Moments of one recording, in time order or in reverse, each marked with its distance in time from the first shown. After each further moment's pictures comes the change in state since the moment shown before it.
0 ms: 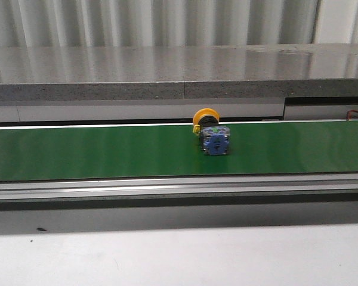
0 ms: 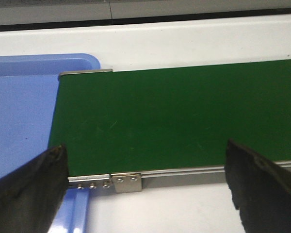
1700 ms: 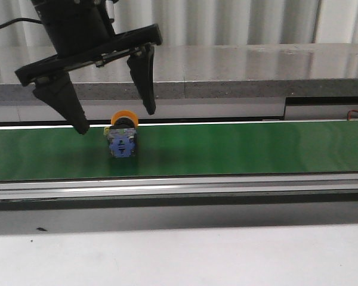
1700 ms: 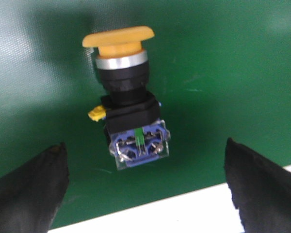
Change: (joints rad) left arm -0.455 1.174 -0.917 -0.173 0.460 -0.400; right arm 0.000 0.000 0.000 0.000 0.000 0.000
